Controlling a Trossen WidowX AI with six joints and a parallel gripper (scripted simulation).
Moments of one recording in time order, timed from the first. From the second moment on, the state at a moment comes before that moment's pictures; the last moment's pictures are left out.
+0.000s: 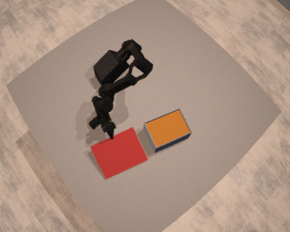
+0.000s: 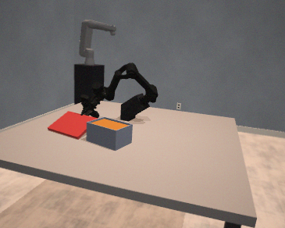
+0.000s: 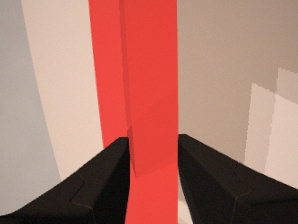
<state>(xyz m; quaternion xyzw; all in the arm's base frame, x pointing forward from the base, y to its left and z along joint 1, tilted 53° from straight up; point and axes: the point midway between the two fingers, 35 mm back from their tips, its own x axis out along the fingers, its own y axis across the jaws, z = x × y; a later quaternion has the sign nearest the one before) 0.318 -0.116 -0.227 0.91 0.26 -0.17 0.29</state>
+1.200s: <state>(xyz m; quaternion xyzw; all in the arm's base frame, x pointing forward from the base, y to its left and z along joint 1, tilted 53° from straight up) 0.315 -0.105 -0.232 0.91 0.26 -0.17 0.29</state>
